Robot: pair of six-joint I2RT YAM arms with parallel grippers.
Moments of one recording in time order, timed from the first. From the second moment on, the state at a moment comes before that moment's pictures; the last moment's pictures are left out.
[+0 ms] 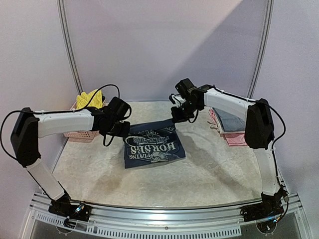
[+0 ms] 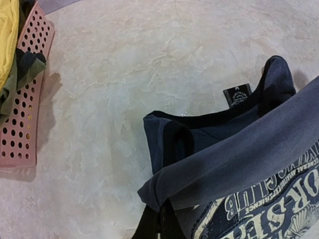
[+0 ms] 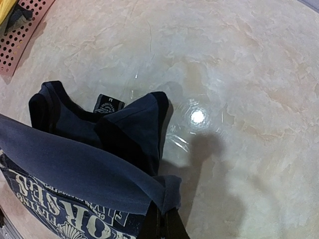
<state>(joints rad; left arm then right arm) -0.65 1.65 1.13 -0.45 -0.39 -0.39 0.65 2.27 2.06 -0.79 -0.11 0.27</state>
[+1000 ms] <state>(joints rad) -0.65 1.85 1.32 -0.43 -0.63 -0.30 0.60 2.31 2.06 -0.60 -0.18 0.31</state>
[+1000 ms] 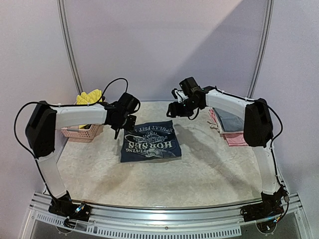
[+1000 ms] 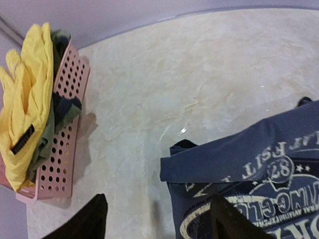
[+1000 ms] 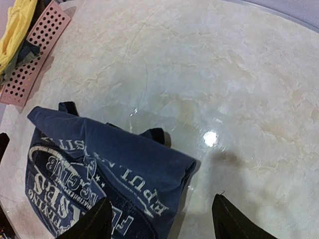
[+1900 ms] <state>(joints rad) -0.77 1.75 0.95 -0.19 -0.24 -0.42 0.66 2.47 2.10 -0.45 -0.65 0.30</state>
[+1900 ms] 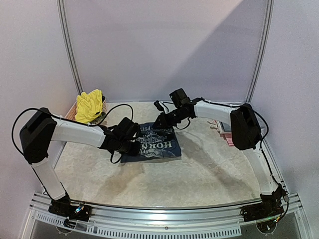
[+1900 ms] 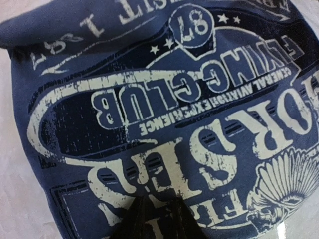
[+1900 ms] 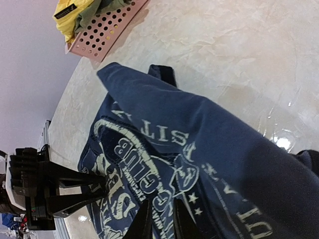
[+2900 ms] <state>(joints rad) -0.82 1.56 0.95 -0.25 -0.28 -0.45 0.60 2.53 2.19 -0.50 -0.71 0.35</state>
